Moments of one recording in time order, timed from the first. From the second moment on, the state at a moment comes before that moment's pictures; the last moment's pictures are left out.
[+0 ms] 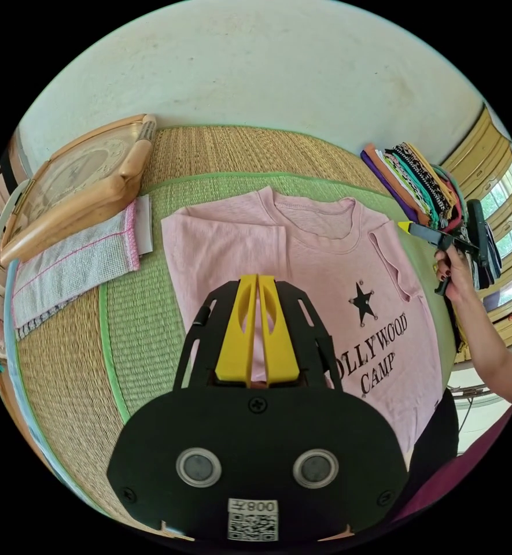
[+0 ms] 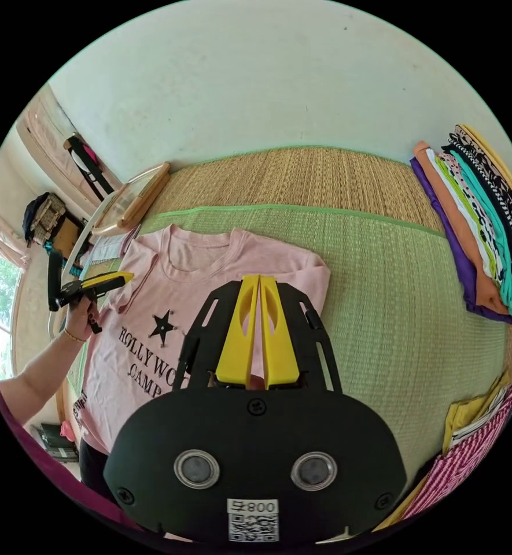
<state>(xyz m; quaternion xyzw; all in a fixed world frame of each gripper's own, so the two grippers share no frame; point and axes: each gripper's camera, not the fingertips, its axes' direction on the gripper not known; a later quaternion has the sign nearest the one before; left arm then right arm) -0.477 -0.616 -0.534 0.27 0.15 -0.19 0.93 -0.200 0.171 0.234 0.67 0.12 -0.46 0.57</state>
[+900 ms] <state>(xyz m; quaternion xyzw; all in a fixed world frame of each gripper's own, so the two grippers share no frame) -0.424 -0.462 -0.523 0.20 0.16 -0.20 0.94 -0.079 0.120 0.254 0.64 0.12 -0.40 0.64</state>
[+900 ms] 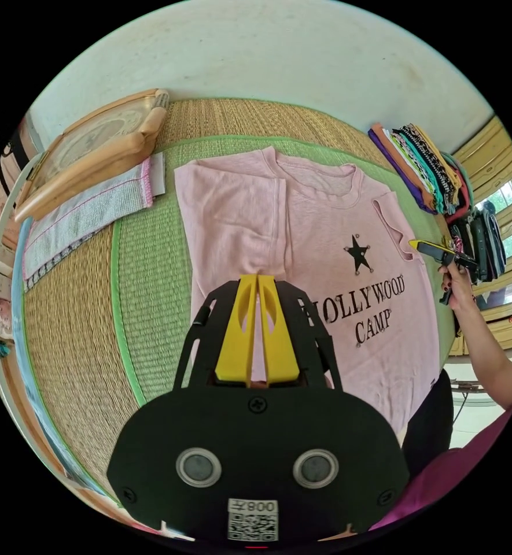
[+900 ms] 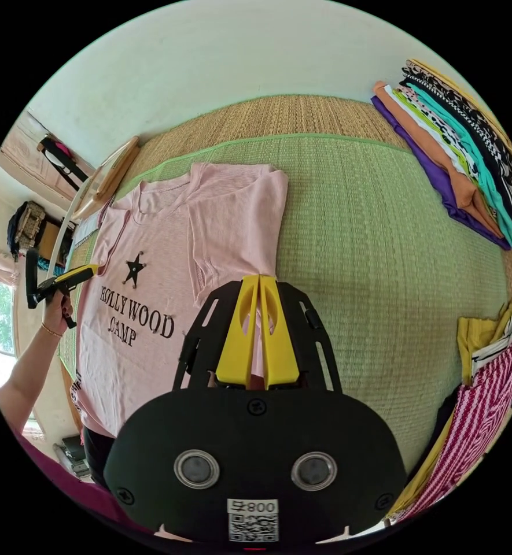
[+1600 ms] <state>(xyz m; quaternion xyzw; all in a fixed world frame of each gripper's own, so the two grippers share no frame) -0.311 -0.070 -0.478 0.20 0.34 -0.32 0.86 0.054 0.157 0.371 0.54 0.09 -0.45 0.70</state>
